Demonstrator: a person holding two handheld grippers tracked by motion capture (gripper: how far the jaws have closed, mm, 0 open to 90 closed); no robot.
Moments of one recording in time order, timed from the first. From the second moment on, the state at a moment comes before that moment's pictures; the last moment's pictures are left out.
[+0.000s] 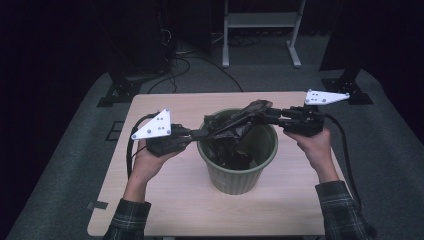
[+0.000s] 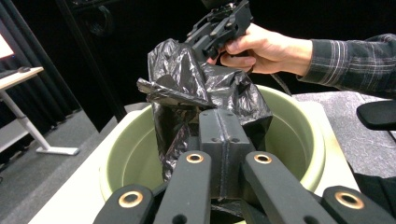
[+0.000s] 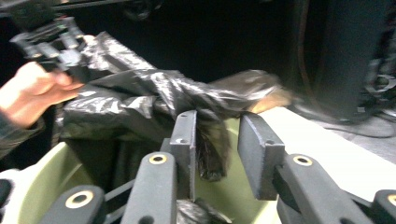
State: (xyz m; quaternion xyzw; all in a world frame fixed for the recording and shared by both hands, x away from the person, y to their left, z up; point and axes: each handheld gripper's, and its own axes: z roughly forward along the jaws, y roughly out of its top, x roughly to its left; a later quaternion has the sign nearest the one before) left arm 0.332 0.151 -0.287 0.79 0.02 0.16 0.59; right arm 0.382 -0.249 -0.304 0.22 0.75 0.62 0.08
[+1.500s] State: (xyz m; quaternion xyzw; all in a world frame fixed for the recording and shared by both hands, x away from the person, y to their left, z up) left arm 0.339 0.126 -0.301 0.80 0.03 0.16 0.58; right arm 0.352 -0.236 -0.260 0.15 0.76 0.62 0.10
